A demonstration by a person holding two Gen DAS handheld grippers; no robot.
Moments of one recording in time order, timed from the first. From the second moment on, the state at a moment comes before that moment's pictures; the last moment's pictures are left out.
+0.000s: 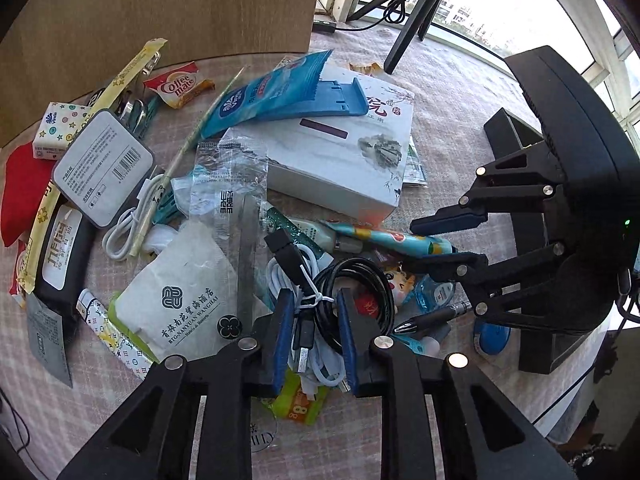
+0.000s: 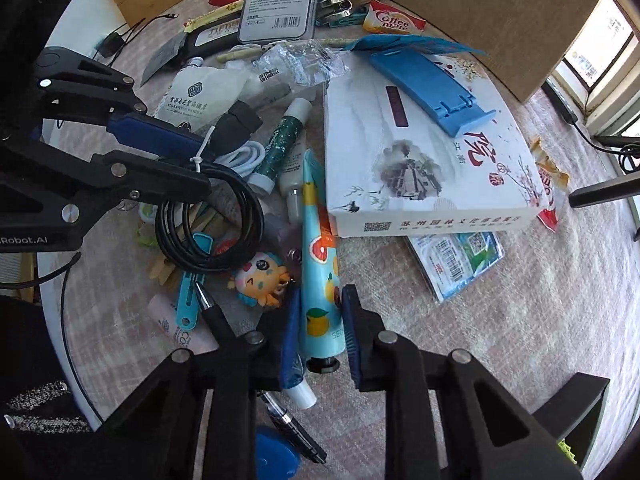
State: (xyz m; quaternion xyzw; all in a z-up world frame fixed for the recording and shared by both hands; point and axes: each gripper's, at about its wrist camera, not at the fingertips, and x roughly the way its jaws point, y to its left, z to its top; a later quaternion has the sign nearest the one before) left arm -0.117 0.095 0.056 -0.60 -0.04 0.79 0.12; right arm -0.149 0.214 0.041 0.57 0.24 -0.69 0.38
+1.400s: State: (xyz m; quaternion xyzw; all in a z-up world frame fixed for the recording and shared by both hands) left arm -0.115 0.316 0.160 -0.47 0.00 0.81 0.35; right arm -0.030 0.569 0.133 0.47 -0.15 -0.87 0.01
